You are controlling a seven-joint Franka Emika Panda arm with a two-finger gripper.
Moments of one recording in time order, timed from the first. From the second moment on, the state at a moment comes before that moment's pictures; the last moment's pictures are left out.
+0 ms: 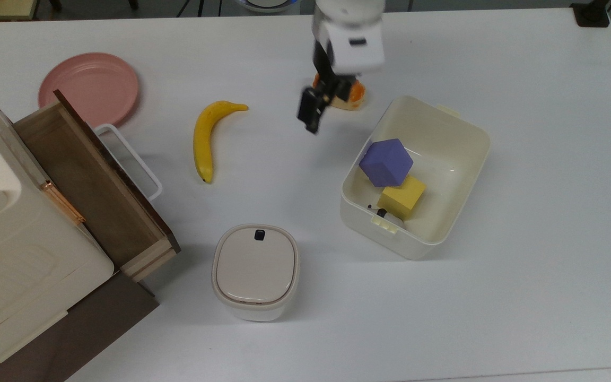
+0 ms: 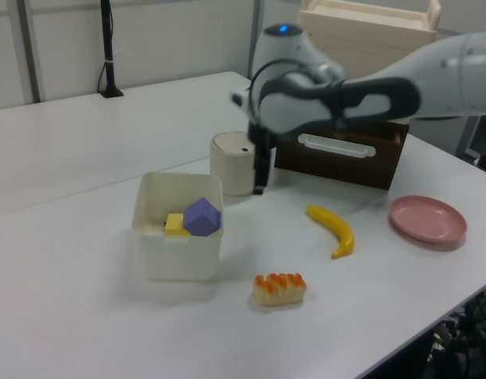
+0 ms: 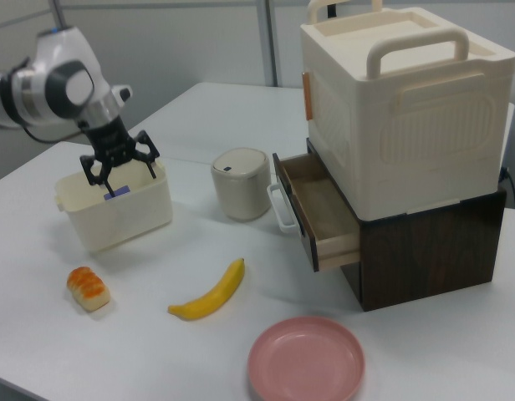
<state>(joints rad) 0.15 0.11 0.10 -1.82 -0.14 2.04 -0.64</state>
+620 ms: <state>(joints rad) 0.05 -0.06 0.10 -1.83 -0.05 1.83 -0.14</state>
